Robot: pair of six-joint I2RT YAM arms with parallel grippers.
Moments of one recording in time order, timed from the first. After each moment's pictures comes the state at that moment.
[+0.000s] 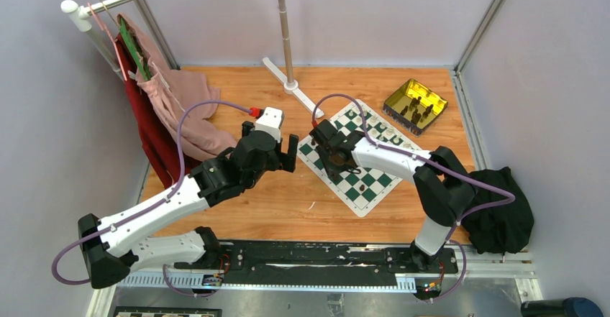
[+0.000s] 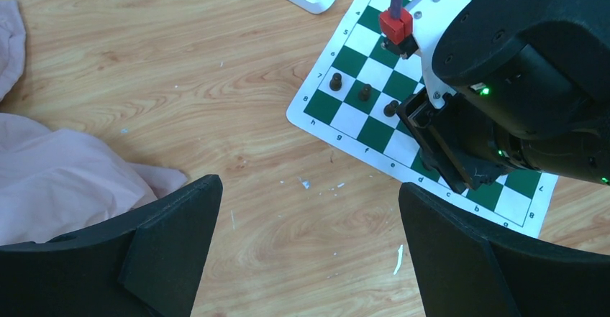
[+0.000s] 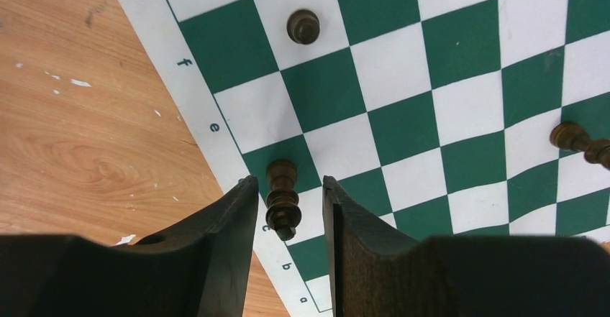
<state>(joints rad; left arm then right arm) -0.95 1.01 0.95 -0.42 -0.55 -0.32 0.81 1.71 1.15 -0.60 0.24 0.31</state>
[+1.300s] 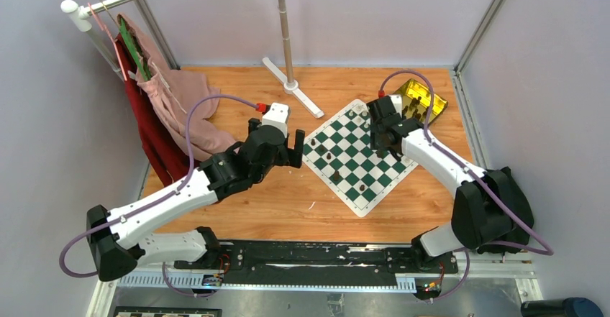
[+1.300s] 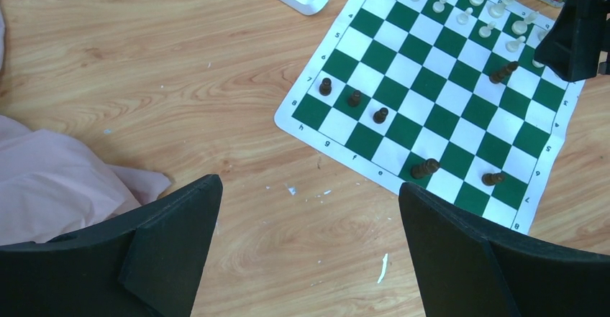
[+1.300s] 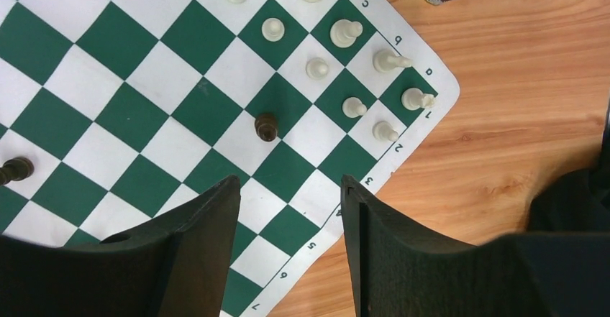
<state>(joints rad) -0.95 1.09 1.00 -0.42 -0.55 -0.37 0.44 1.45 1.08 -0.63 0.45 0.34</state>
